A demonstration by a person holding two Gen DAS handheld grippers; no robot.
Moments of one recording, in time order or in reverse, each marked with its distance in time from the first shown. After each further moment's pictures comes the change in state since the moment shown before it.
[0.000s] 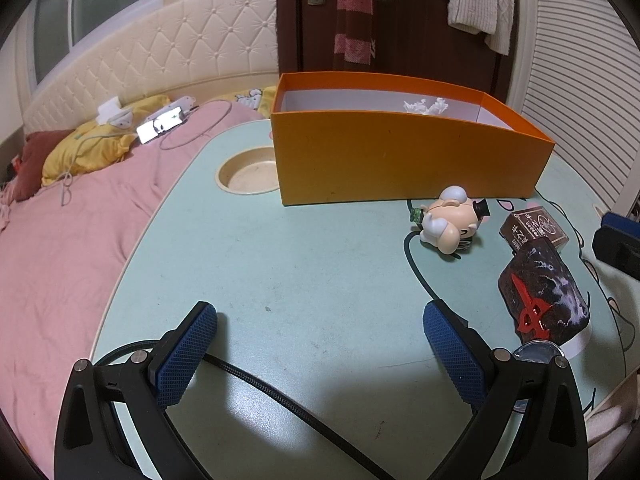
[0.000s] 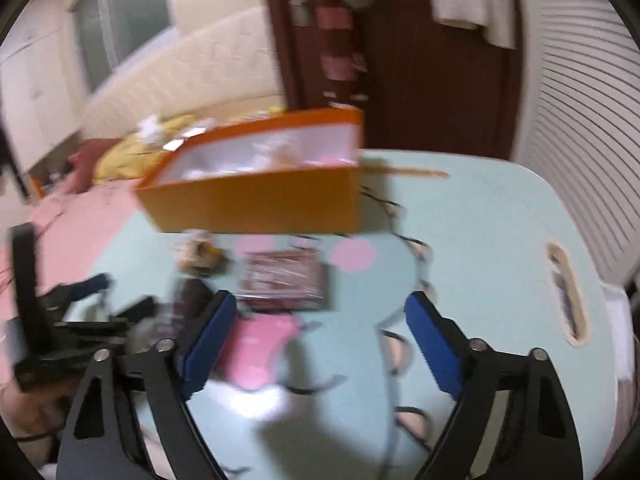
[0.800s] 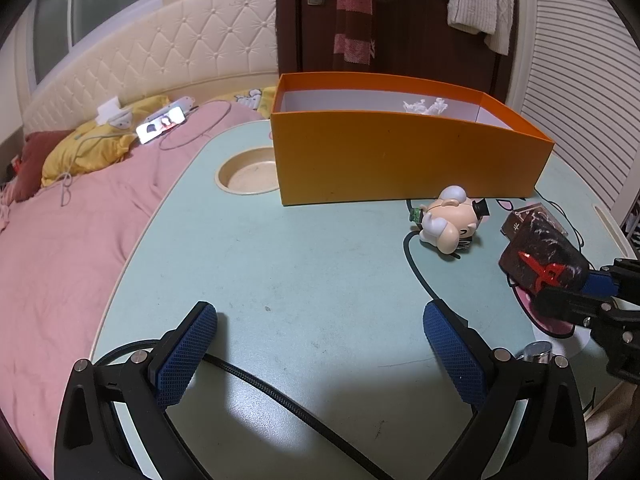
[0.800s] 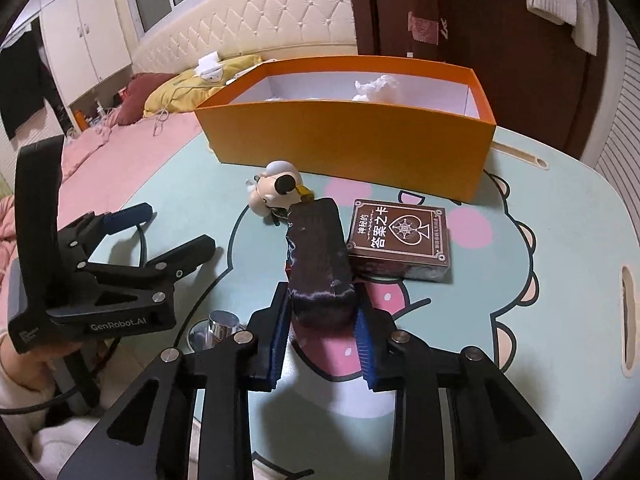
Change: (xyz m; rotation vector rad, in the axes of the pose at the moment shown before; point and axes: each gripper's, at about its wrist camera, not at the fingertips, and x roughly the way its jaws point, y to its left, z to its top) left arm -0.001 -0.001 -0.001 -0.001 0.001 -0.001; right arm 0.038 0.034 -0.014 -0.110 0.177 0.116
